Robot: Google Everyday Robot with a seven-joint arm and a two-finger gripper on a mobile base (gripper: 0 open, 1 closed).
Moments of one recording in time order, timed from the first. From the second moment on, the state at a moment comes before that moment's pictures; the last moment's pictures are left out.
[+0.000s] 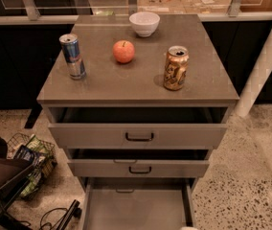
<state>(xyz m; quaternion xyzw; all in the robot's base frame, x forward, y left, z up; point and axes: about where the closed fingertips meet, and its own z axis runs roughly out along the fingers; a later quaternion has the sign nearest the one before) 0.300 -0.130 0.162 -0.69 0.72 0.04 0.10</state>
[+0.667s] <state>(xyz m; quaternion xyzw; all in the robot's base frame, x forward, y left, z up) 0.324 -0.124 0.159 -0.70 0.71 0.04 0.11</state>
